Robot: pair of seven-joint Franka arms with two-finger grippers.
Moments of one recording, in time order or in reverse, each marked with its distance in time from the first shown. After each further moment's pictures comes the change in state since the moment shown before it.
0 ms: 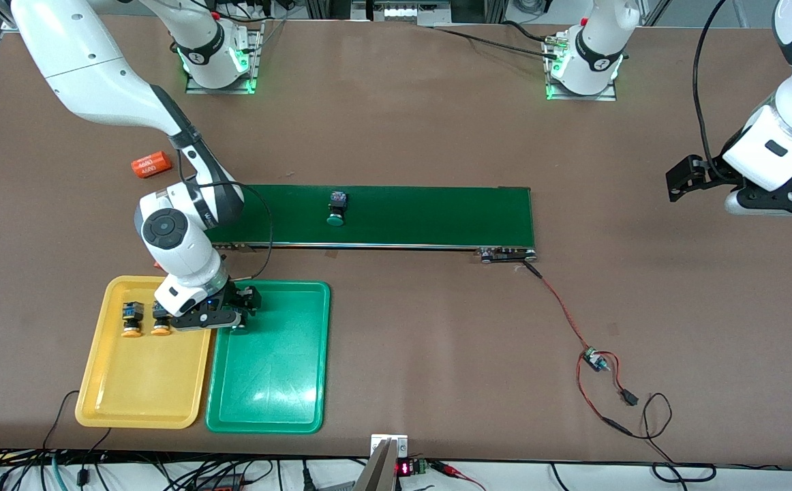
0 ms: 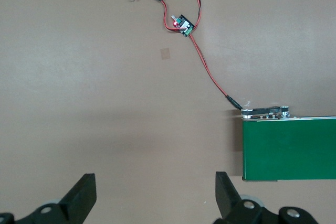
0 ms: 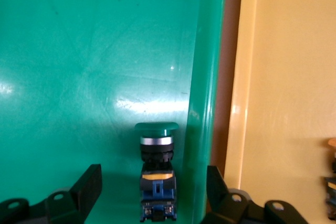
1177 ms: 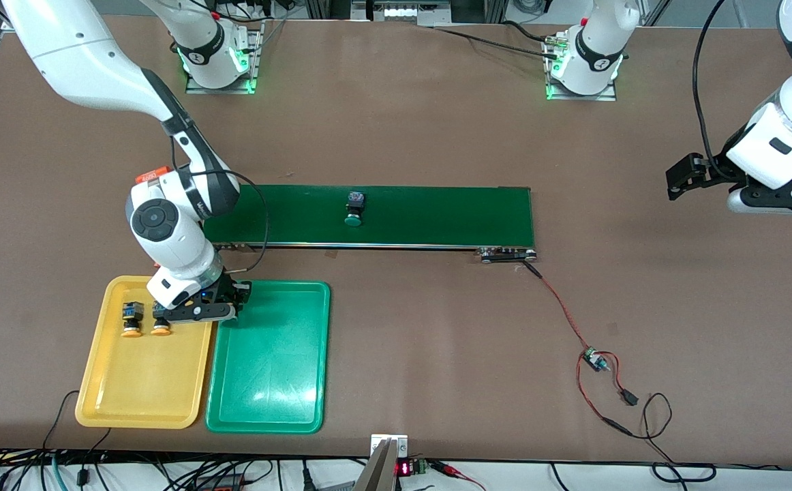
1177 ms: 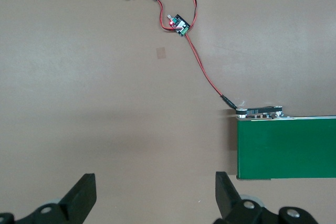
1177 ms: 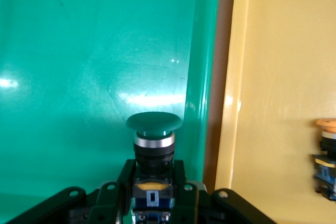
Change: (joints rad) left arm 0.001 -0.004 0.005 0.000 -0.024 -0.003 0.000; right arm -0.022 -0.045 0.022 -0.046 0.029 -0.028 -0.023
